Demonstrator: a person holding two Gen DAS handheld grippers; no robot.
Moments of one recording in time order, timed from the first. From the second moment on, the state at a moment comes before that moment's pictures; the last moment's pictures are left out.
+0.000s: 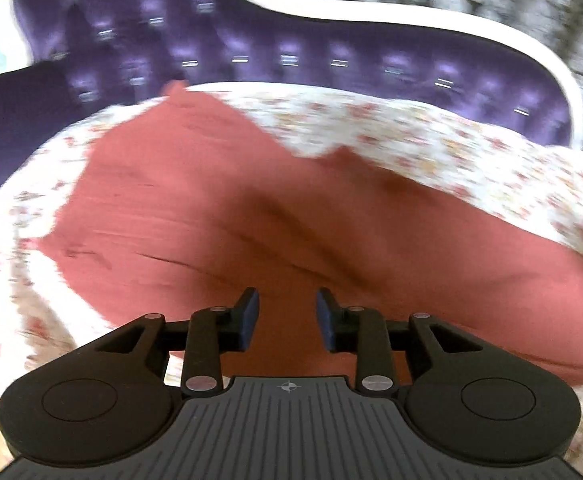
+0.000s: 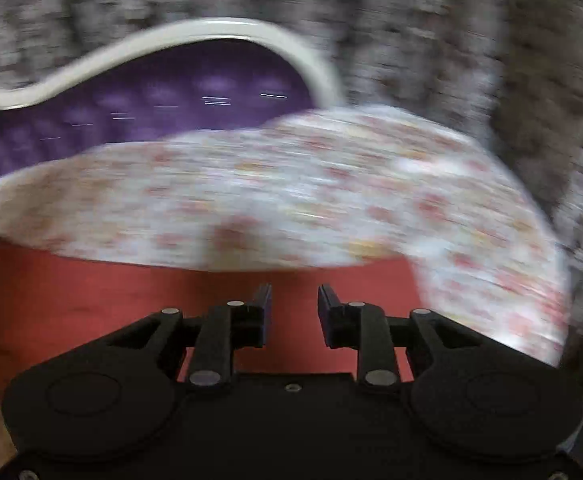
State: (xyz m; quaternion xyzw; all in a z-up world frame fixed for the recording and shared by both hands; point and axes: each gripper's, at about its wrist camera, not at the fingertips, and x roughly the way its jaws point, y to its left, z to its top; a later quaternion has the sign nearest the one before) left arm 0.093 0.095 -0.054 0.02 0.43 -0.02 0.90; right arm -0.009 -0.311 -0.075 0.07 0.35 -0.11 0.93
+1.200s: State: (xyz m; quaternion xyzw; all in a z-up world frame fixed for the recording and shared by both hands) left arm 0.188 0.337 -0.029 -0.08 0.41 0.19 0.89; right arm 0.123 0.072 -0.107 -0.15 0.26 0.34 0.89
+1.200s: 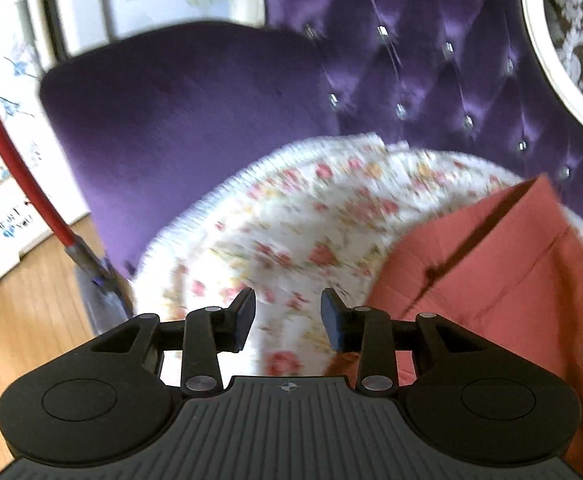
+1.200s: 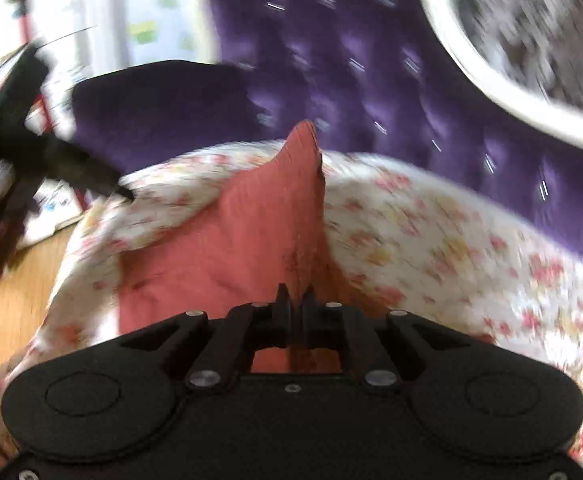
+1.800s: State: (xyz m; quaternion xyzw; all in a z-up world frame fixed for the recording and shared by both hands) left arm 0.170 0.243 -0.058 -0.01 0.44 0.06 0.90; right arm 0.052 0.049 -0.125 -0.10 0.26 0.36 0.89
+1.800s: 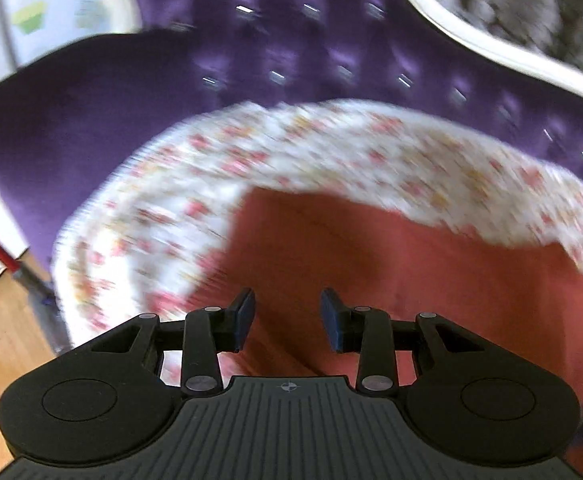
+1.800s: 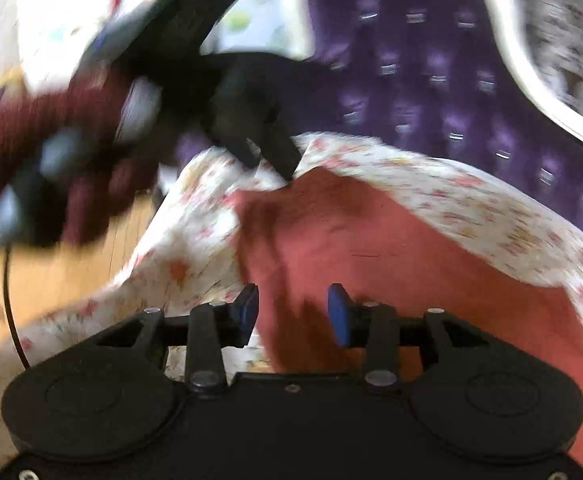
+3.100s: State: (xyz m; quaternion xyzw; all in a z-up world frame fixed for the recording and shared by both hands) left arm 0.156 0.174 -0.107 0.03 0.44 0.03 0.90; right arm 0.214 -0.048 -0.139 -0.09 0.34 0.28 0.89
